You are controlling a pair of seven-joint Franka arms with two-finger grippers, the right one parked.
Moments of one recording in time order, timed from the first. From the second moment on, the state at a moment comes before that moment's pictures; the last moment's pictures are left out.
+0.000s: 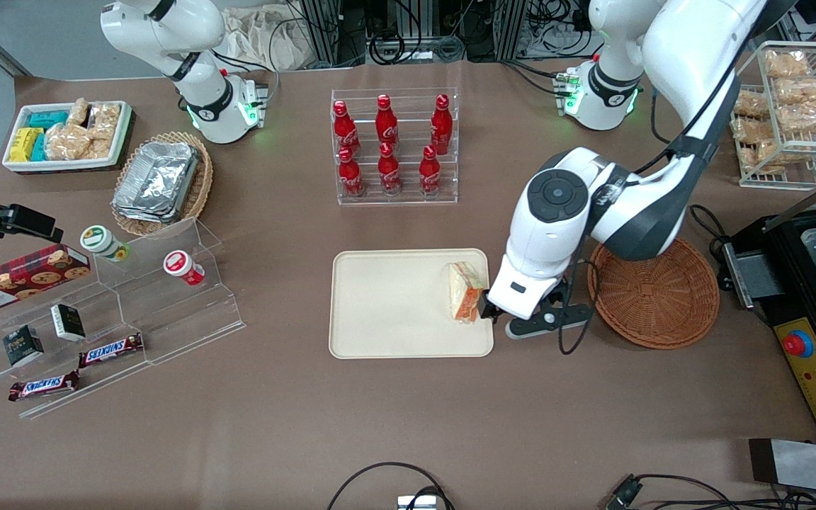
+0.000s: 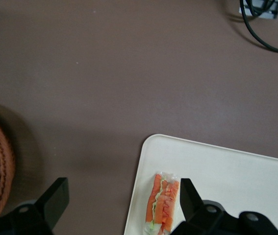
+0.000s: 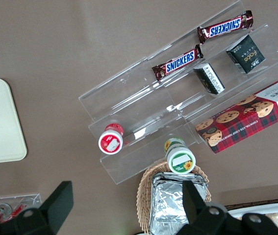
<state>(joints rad) 0.00 0.52 -0.63 -1.50 0.45 2.02 -0.96</state>
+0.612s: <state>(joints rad) 0.07 0.47 -0.59 -1.41 0.29 1.88 -0.78</state>
